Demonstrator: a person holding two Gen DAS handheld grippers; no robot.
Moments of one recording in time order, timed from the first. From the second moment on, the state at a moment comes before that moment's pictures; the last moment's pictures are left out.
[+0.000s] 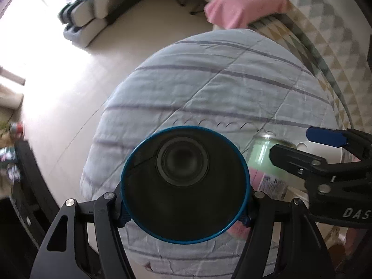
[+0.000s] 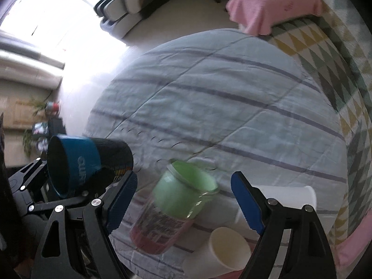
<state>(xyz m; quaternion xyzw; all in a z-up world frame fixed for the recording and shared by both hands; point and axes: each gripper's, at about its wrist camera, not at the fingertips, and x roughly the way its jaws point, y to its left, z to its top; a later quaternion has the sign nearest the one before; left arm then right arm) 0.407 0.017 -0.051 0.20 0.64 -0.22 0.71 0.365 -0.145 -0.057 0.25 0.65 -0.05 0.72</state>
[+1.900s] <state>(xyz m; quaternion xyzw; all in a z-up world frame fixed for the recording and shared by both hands) 0.209 0.062 -0.039 -0.03 0.64 -0.05 0.77 0.251 -0.085 -0.035 0.04 0.66 0.11 0.74</state>
